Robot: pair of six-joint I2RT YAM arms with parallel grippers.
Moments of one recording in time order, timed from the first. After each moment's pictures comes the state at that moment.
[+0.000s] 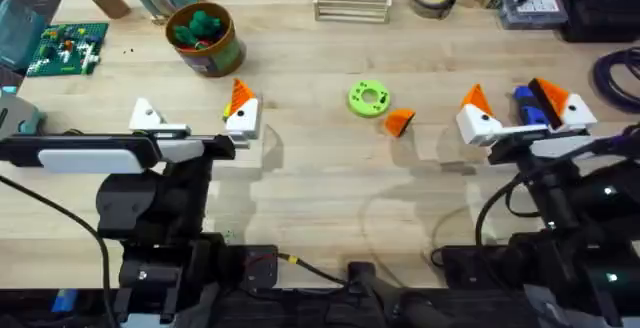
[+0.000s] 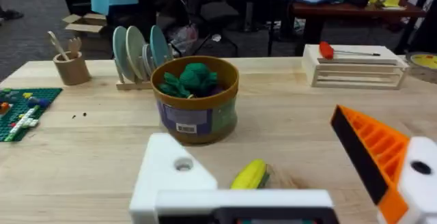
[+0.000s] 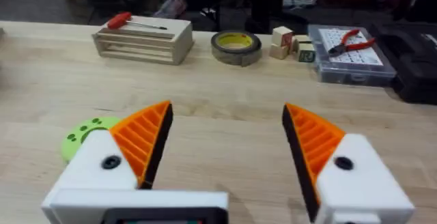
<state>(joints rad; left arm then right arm) -0.01 0.00 0.01 -0.02 0.00 0.00 0.01 0.00 0.01 -0.10 -0.06 -0.01</state>
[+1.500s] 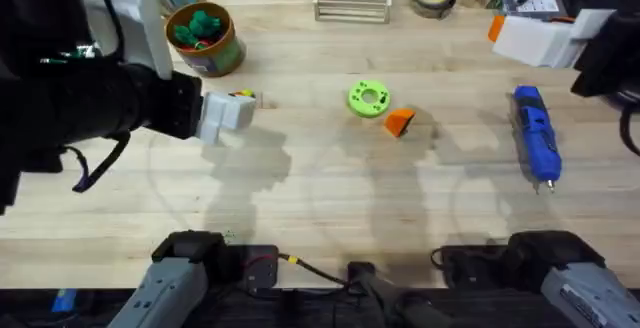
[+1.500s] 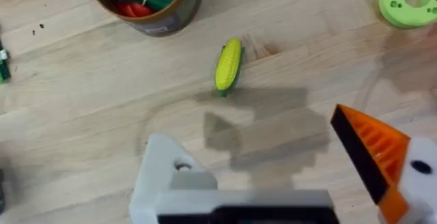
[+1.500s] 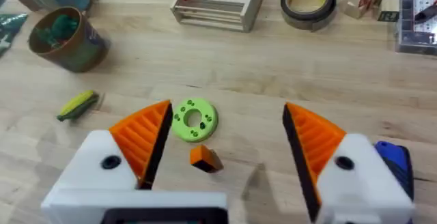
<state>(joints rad) -0.01 0.85 1.04 -1.10 0.09 0.27 0.01 0.73 0.95 -0.74 -0.30 0.10</state>
